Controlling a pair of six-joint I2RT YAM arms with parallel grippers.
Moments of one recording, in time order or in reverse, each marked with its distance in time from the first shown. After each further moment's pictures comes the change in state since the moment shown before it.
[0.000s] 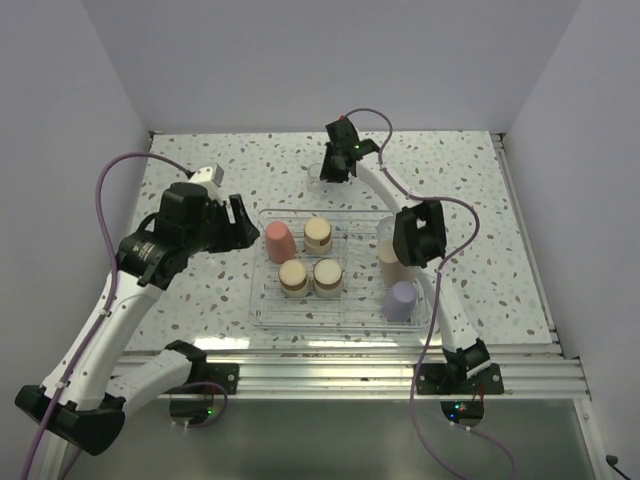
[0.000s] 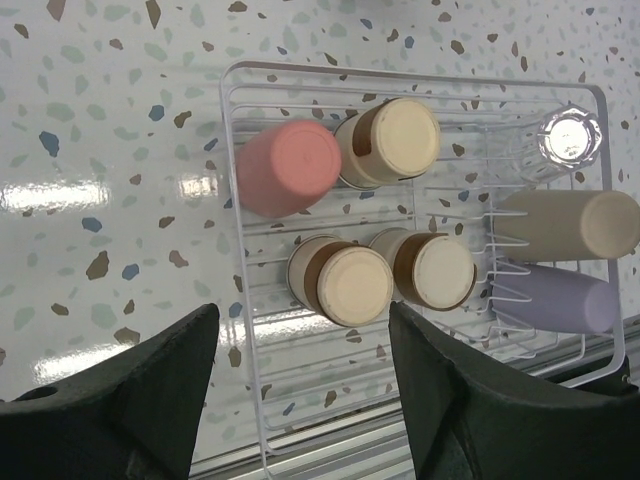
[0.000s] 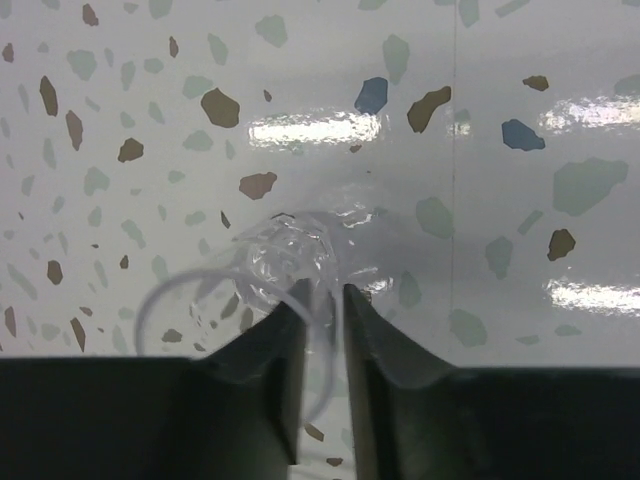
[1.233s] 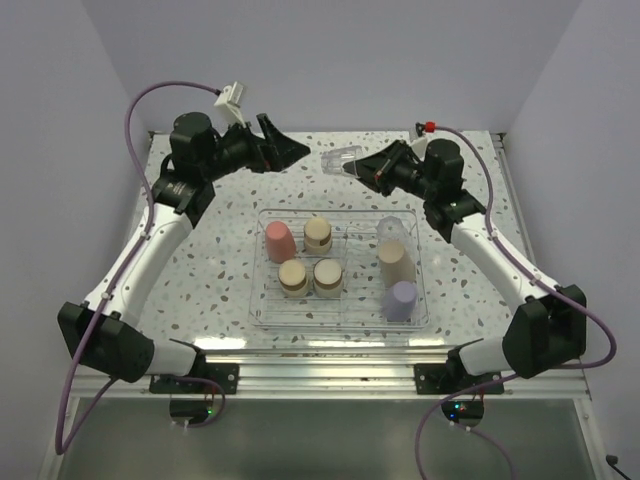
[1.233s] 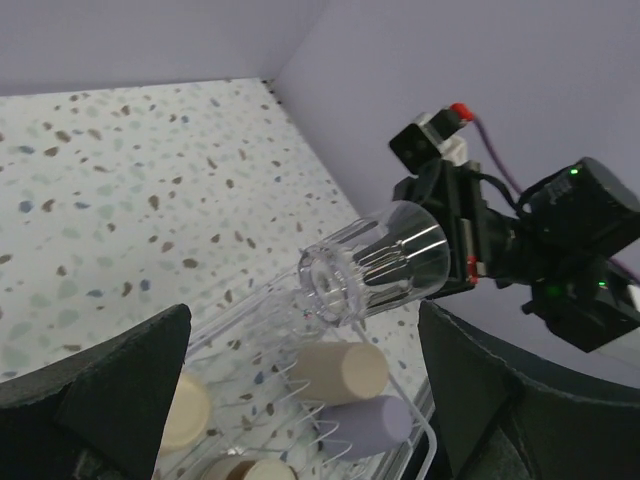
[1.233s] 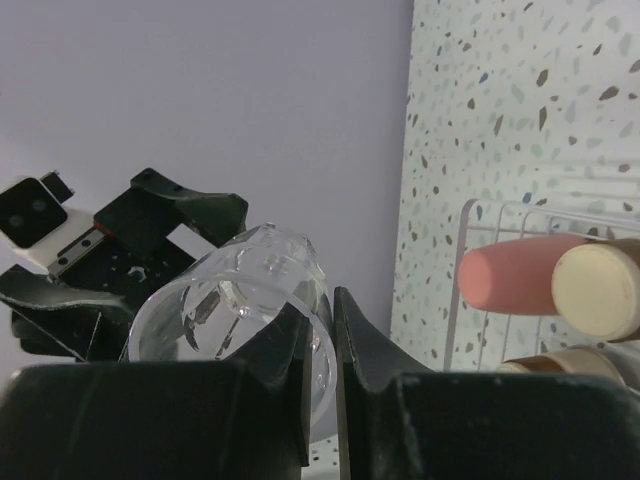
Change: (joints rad) left arm 0.088 0.394 0.241 0.672 0.509 -0.071; right arm -0.123 -1.238 -1.347 0.817 -0.521 0.623
